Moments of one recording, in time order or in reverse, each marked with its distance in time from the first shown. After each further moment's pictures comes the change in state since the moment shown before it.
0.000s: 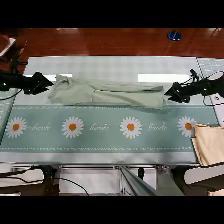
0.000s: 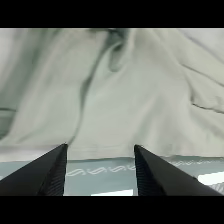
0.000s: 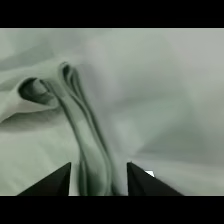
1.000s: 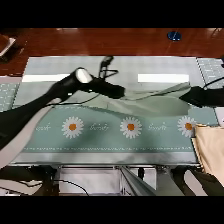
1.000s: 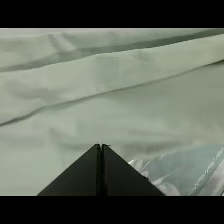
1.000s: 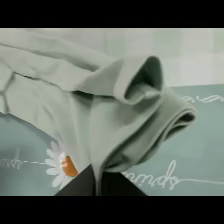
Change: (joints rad) left arm -0.914 -0.229 0.234 -0.036 0.272 -0.063; right arm 0.023 0.880 -0.286 -0.117 0.158 0.026
